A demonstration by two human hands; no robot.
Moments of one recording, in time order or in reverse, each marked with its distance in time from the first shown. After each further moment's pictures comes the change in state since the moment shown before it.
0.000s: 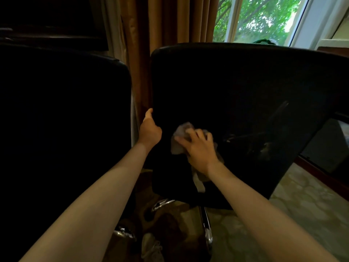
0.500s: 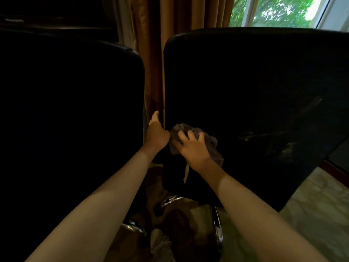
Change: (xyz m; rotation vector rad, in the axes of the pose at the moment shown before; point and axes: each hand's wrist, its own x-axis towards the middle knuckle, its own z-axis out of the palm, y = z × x) left_hand 0.010 -0.044 -0.001 0.004 -0.030 -0.061; right_hand 0.033 -0.043 0.040 -0.286 -0.301 -0.039
